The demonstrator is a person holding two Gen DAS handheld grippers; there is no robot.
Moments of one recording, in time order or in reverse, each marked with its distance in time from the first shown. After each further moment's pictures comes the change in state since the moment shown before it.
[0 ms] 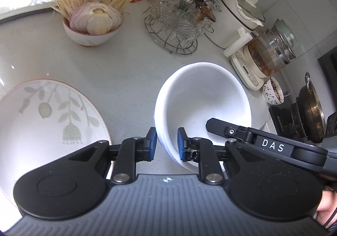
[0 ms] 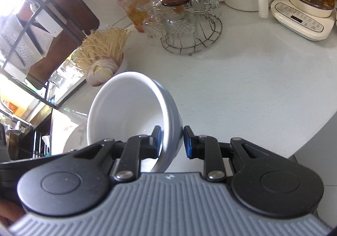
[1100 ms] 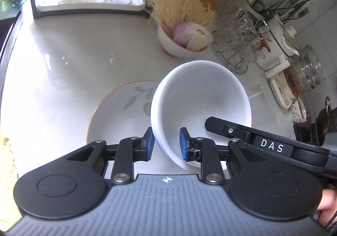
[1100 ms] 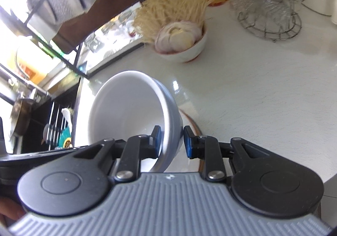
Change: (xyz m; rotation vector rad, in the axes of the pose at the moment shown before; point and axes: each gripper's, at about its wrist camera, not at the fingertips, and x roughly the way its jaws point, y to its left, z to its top) left arm -0.067 0.117 -0.010 -0.126 -0.036 0.125; right arm 0.063 0.128 -0.023 -0.164 0.115 0.095
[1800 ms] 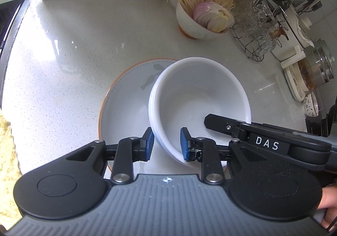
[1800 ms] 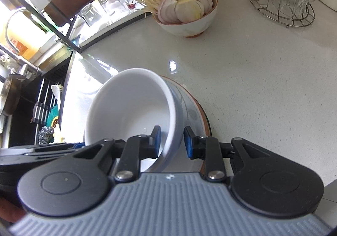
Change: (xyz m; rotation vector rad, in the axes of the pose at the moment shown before) left arm 0.021 0.016 -0.012 -0.025 0.054 0.045; right arm 0.032 0.009 -0.009 -0.058 0.101 -0.039
